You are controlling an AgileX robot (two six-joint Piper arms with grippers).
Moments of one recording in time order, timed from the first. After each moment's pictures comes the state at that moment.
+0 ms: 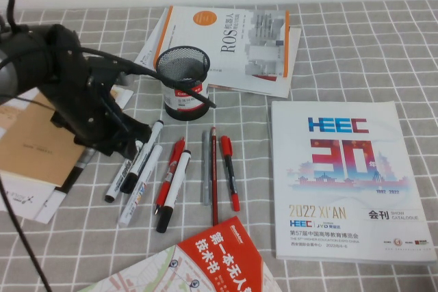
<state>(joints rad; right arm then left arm) 0.05 -0.02 0.03 0.01 0.41 0.03 -0.26 1.87 -1.37 -0.12 0.94 0.21</state>
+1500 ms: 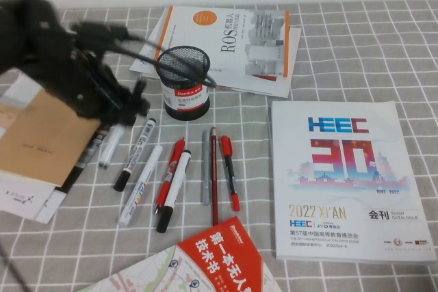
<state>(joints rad) 0.05 -0.02 0.03 0.01 0.41 0.03 -0.26 1.76 -1.40 -0.19 0.92 0.31</state>
